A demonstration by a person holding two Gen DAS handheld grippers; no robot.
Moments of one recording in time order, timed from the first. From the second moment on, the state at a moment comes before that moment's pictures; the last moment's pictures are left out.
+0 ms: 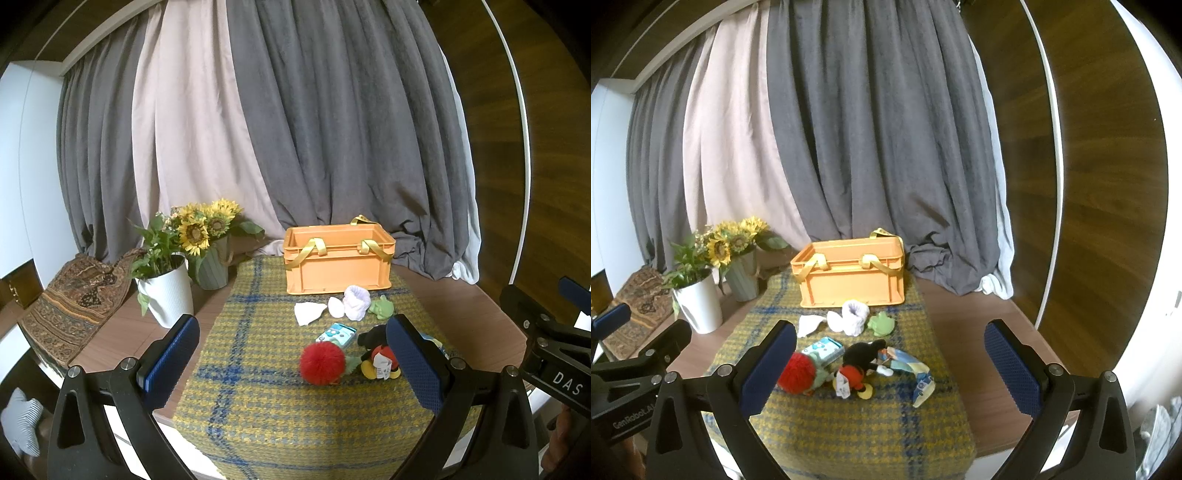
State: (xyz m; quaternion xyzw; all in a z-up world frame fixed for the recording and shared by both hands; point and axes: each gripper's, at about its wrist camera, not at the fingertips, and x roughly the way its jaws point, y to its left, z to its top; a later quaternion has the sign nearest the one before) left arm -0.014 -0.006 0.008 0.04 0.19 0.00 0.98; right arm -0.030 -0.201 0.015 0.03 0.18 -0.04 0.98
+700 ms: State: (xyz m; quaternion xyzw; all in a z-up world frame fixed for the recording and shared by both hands) left arm -0.014 -0.006 0.009 0.04 0.19 0.00 0.98; right arm -0.028 -0.201 0.015 0.03 0.18 -0.04 0.98
